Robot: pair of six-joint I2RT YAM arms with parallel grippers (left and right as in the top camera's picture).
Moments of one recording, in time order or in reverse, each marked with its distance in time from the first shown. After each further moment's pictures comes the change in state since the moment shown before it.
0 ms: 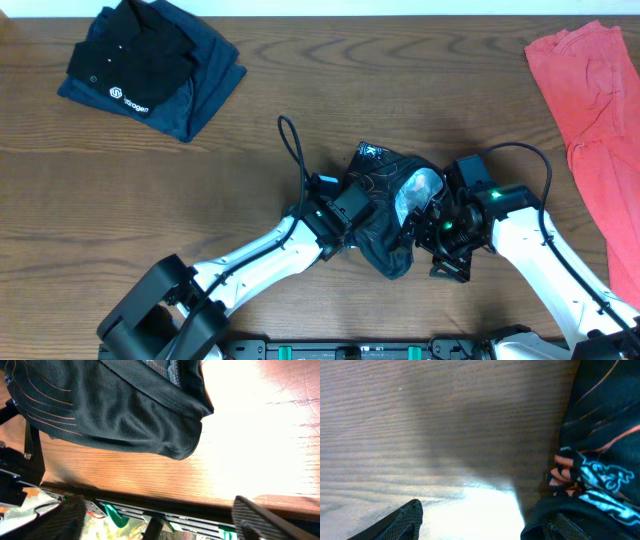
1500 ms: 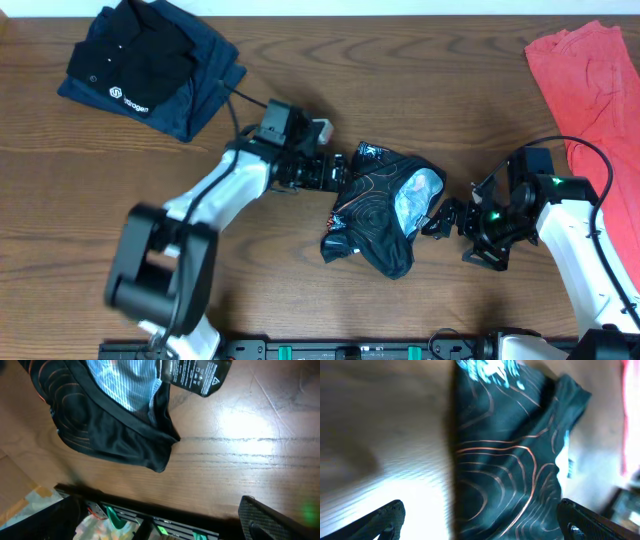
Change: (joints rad) left arm 0.479 0.201 0.177 0.265 0.996 0.411; right arm -0.336 0.000 0.063 -0.130 -0.034 -0.355
